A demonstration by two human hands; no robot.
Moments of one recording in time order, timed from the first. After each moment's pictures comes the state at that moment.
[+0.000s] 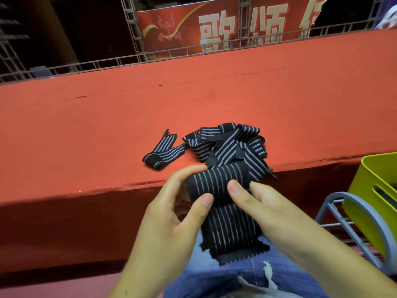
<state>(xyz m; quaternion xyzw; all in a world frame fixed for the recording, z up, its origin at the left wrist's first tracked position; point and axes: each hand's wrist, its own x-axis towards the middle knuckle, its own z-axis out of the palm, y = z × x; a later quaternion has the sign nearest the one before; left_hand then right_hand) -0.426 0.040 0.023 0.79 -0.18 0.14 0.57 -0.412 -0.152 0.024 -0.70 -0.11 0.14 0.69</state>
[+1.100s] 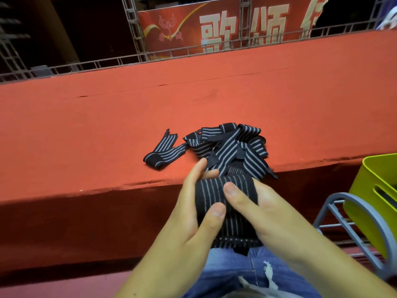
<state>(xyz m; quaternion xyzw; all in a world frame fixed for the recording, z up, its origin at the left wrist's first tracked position) -0.429 0.036 0.016 0.81 -0.21 0.04 0.54 -0.415 -0.146 0.020 -0.74 -0.13 0.06 0.66</state>
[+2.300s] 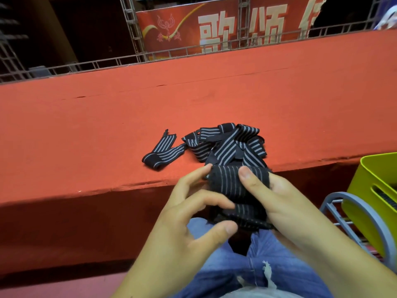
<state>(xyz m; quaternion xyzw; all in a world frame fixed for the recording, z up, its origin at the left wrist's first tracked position) -0.426 0.040 0.018 0.82 -0.27 0.11 0.49 -0.403 -0.161 0.018 -0.67 -0.06 0.05 0.74</state>
